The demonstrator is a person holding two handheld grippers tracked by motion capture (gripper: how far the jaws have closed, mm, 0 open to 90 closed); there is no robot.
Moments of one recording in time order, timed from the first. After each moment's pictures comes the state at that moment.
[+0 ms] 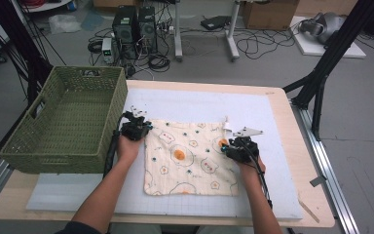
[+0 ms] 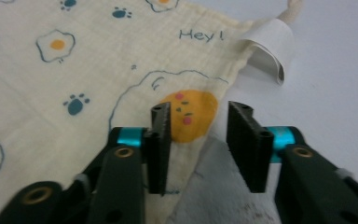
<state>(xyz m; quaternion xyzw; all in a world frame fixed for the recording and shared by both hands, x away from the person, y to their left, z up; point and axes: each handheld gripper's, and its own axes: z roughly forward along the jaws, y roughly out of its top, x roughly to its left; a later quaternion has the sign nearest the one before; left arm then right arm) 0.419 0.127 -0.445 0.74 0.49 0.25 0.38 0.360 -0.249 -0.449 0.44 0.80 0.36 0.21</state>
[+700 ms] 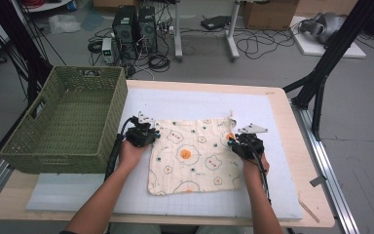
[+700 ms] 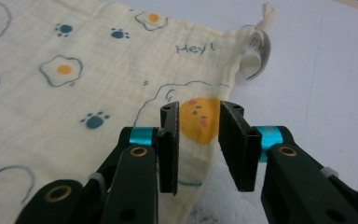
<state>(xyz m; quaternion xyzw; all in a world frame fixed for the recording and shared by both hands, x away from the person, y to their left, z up) 0.402 0.108 -0.447 0.79 0.43 0.23 0.37 0.359 -0.259 -0.435 0.46 0.77 0.35 0.26</state>
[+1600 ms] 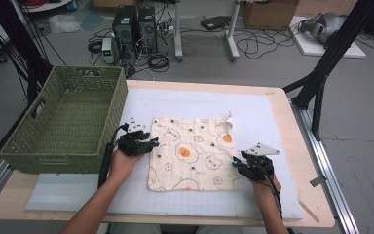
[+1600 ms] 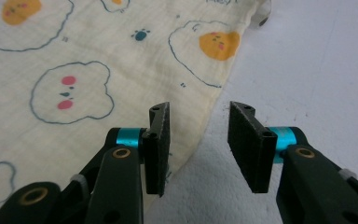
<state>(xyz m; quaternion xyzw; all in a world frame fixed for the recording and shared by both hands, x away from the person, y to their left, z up) 0.351 0.128 -0.434 0.78 0.42 0.18 0.43 0.296 -0.278 -0.441 0.43 0.79 0.36 0.25</state>
